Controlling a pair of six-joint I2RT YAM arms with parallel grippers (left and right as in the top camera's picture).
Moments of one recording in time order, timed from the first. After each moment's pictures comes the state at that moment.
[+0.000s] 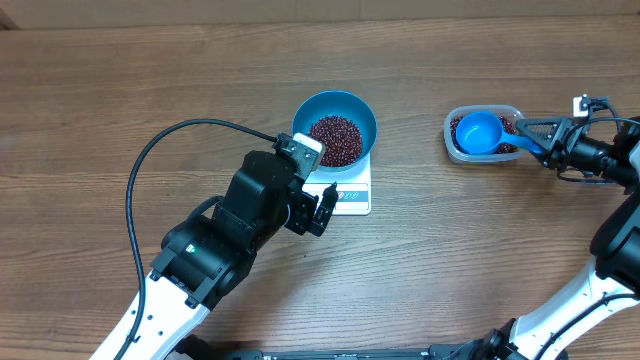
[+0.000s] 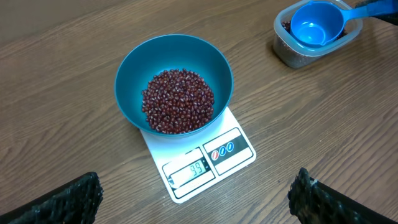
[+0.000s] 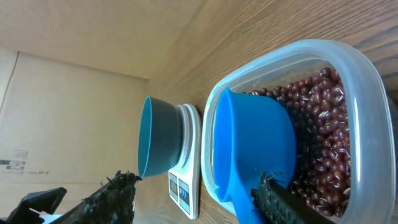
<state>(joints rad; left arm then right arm) -0.63 1.10 1.05 -0.63 -0.07 -0.10 -0.61 2.11 1.48 -1.03 -1.26 -0.42</state>
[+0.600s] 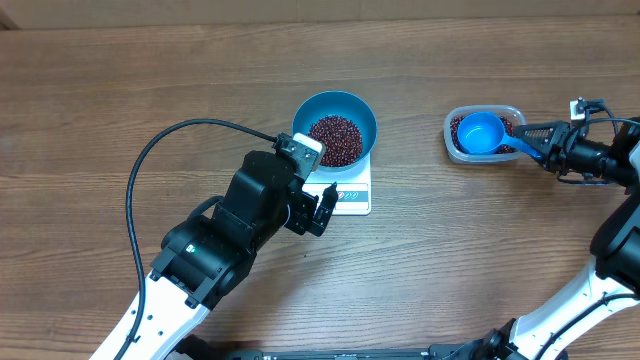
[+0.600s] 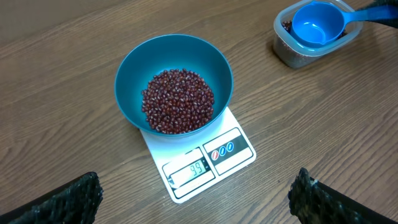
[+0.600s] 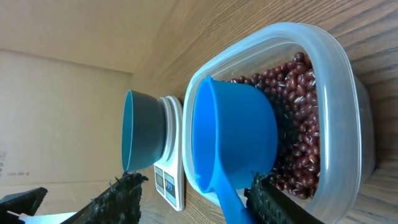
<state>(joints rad) -0.63 1.10 1.05 -0.63 -0.07 -0.10 -0.61 2.11 1.48 -1.04 -1.19 -0.42</state>
